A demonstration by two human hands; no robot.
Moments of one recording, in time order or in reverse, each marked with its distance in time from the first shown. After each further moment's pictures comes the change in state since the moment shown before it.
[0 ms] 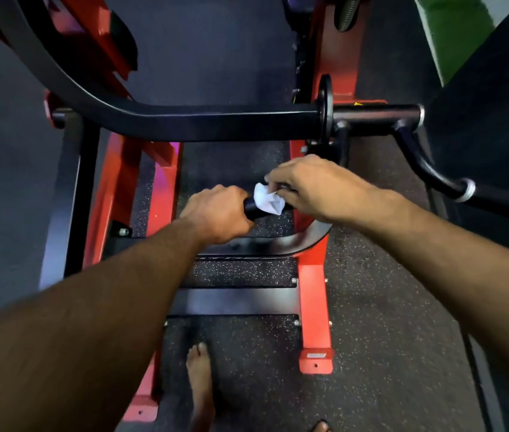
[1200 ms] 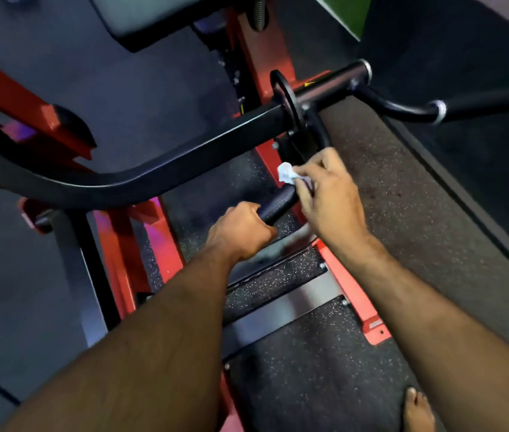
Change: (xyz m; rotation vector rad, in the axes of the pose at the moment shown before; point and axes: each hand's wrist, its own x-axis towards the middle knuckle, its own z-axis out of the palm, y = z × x) left_hand 0.006 -0.012 -0.007 -0.220 -0.167 0.113; right_hand -0.016 -0.066 0.069 0.189 0.904 0.687
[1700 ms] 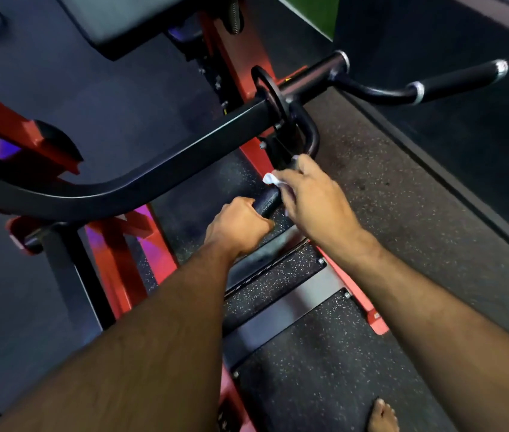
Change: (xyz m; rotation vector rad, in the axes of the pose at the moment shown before) left_hand 0.008 -0.010 0.006 -0.044 0.004 0.045; right_hand -0.019 -0.018 0.003 -0.123 -0.136 0.001
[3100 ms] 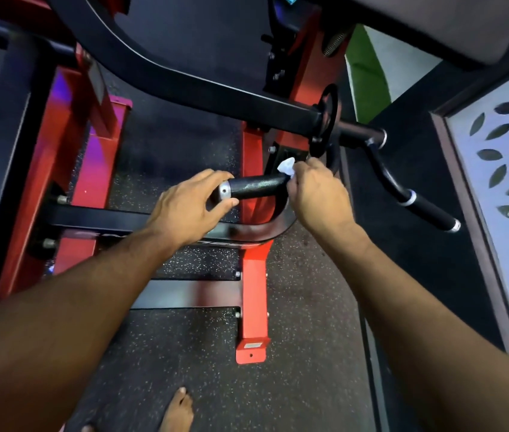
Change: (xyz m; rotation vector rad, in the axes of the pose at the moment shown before) left_hand -0.058 -0.063 0.053 -0.237 0.564 0.197; right_hand 0.033 -0.001 -0.021 -0.526 -0.328 -0.264
